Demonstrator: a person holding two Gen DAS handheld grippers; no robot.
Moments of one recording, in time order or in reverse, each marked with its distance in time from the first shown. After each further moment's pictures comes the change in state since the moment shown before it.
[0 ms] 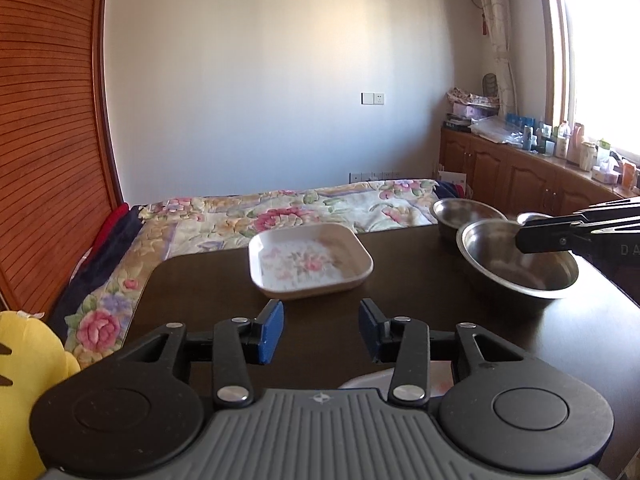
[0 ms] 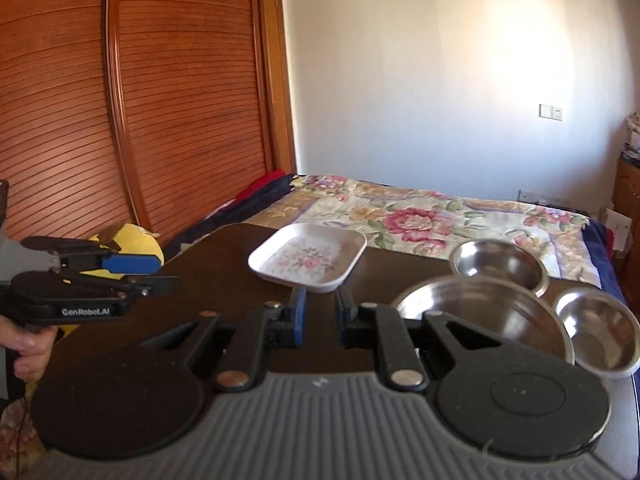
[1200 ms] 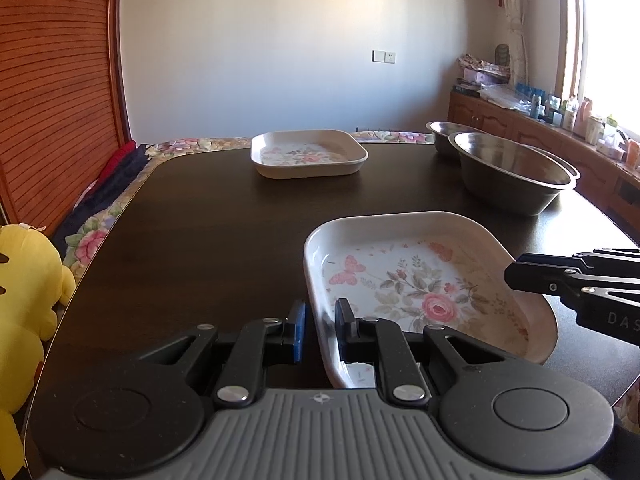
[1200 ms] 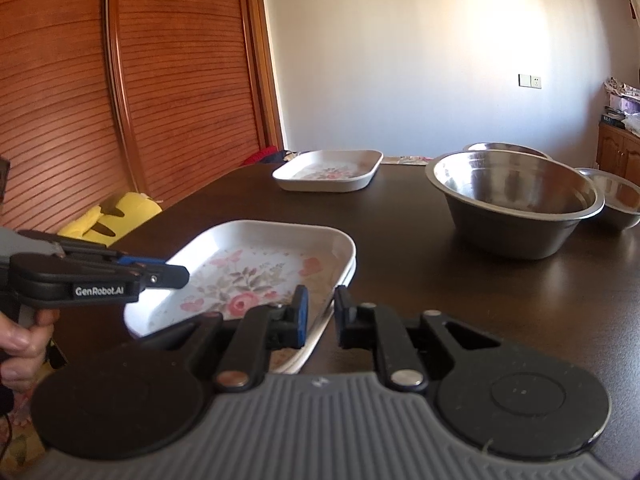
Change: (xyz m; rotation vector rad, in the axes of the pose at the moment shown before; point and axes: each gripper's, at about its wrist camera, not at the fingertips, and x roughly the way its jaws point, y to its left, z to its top) left arm -0.021 -0.014 -0.091 -0.059 0.119 0.012; right arm -0.018 0.050 -0.108 0.083 -0.001 -0.050
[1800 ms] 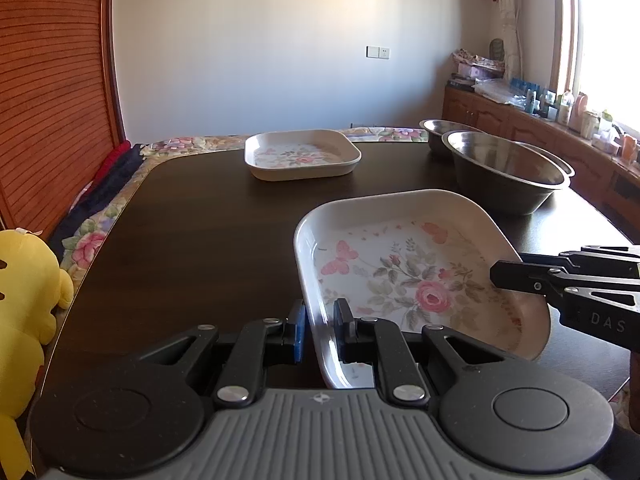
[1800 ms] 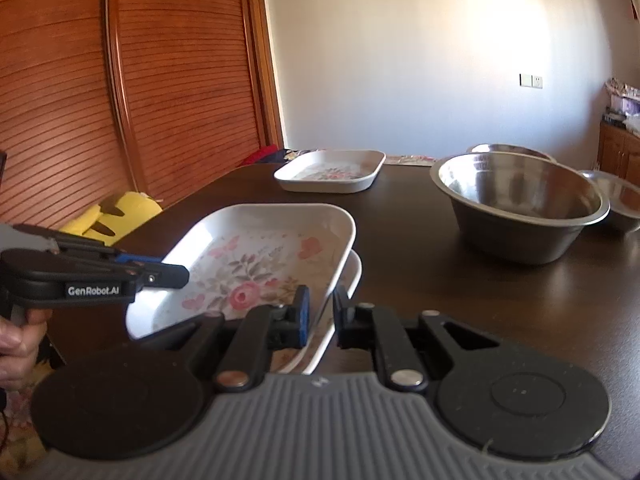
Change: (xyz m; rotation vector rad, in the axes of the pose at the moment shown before) left arm -0.002 -0.003 0.006 0.021 0.016 -0.009; right arm 0.005 0.005 0.002 -0.012 0.006 -0.007
